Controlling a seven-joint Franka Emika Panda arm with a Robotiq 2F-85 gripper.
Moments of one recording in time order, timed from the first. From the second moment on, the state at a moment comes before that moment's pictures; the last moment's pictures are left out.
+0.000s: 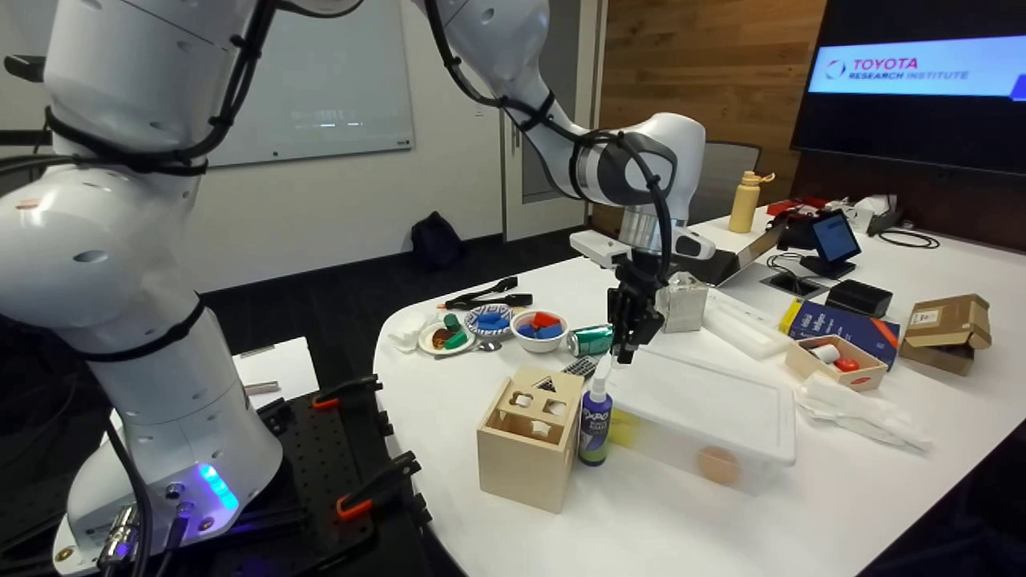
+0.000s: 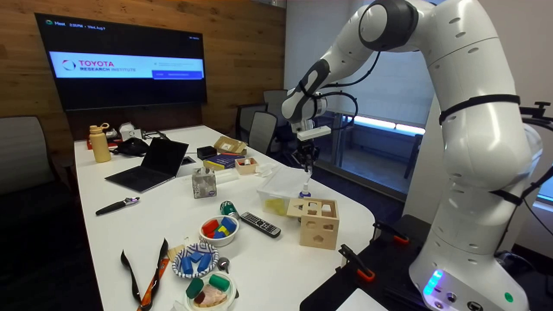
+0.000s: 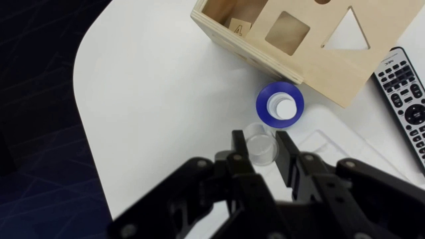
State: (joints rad) arm -0.07 0.51 -0.15 -1.88 -0.08 2.18 0.18
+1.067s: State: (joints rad) arm -0.05 0.52 -0.12 -1.96 -0.11 2.21 0.18
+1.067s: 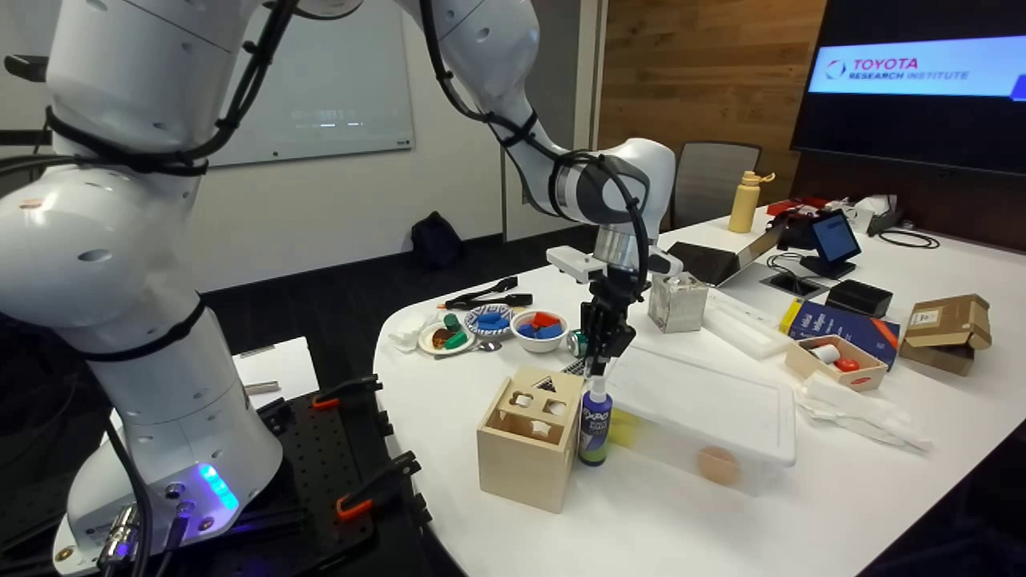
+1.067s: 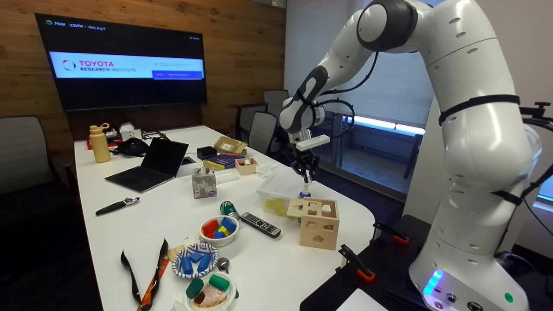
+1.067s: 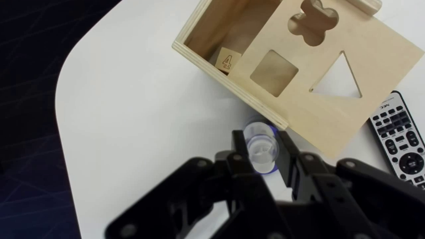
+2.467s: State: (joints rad) arm -0.05 0.54 -0.12 -1.94 -0.11 2.24 0.18
